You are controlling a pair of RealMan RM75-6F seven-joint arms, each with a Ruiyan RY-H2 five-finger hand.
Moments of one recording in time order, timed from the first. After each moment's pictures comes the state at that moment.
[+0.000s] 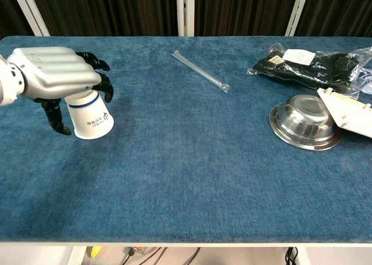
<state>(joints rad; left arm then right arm) -0.86 -1.37 0.00 -1.80 0.87 1.00 1.06 -0.04 -1.20 0.12 -1.41 -1.37 1.56 0.06</state>
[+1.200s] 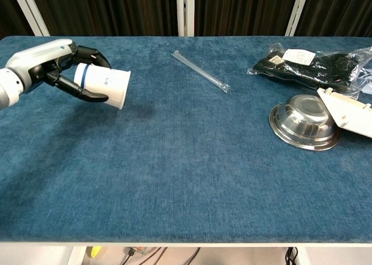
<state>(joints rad) -0.65 -1.61 -0.12 -1.27 1.29 1.03 -0.46 -0.03 -1.18 0.12 -1.39 -1.36 1.48 0.13</state>
